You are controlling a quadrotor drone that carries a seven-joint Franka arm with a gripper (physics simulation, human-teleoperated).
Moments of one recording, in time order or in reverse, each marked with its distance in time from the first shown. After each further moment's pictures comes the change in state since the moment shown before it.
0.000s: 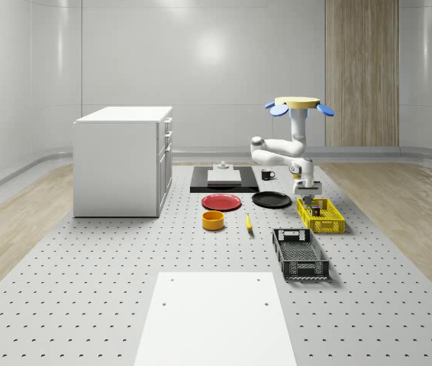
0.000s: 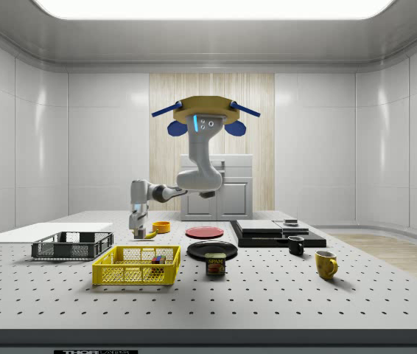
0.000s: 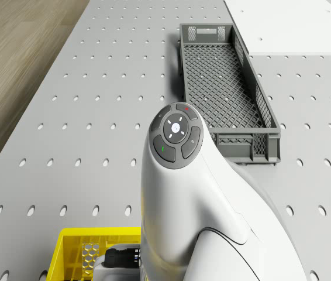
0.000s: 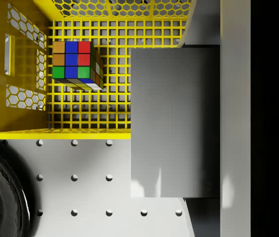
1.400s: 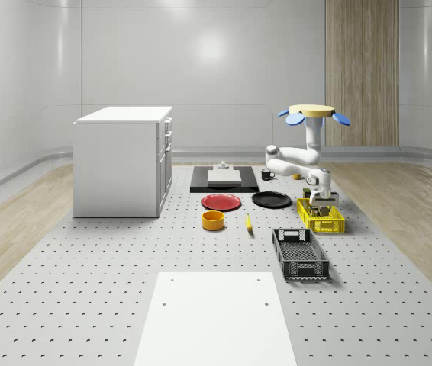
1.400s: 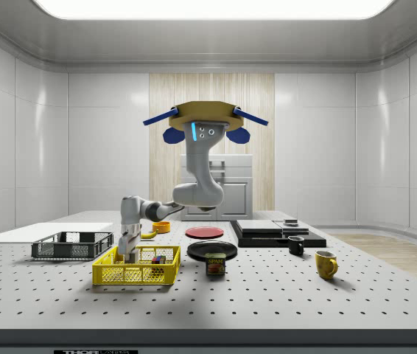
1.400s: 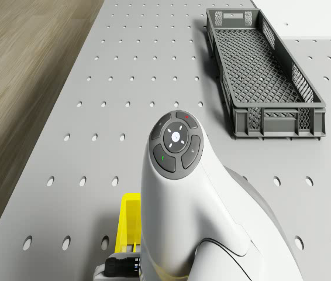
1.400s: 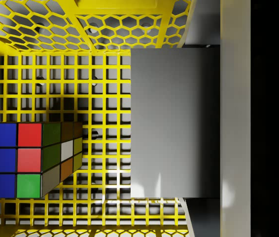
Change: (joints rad) arm -0.012 -0.007 -0.053 0.015 -0.047 0.028 0.002
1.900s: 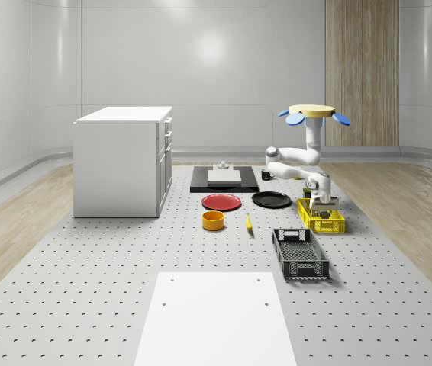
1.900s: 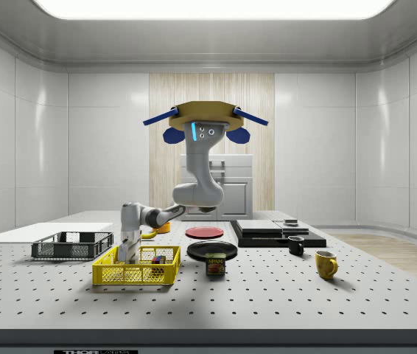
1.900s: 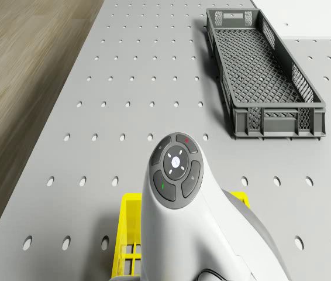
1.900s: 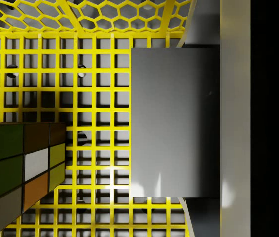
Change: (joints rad) arm -0.020 0.010 -0.093 0.033 -0.087 0.034 0.001
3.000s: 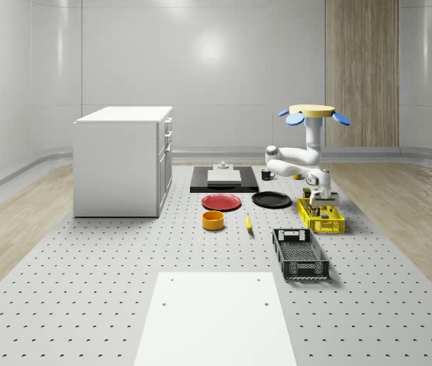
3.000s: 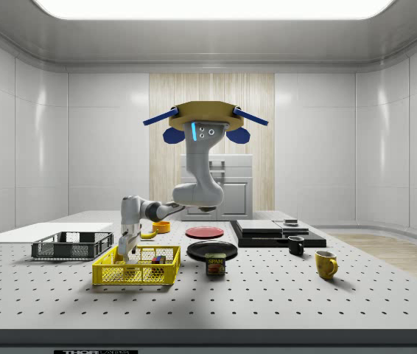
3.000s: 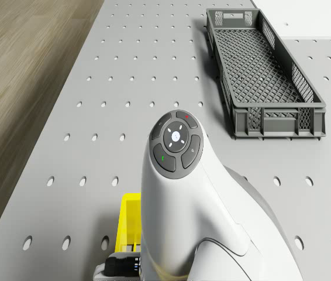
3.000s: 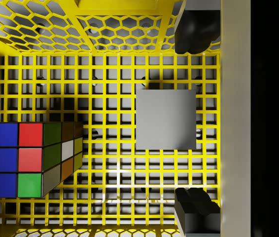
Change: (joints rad) arm 0.028 0.004 0.113 -0.039 0.101 -0.055 -0.004
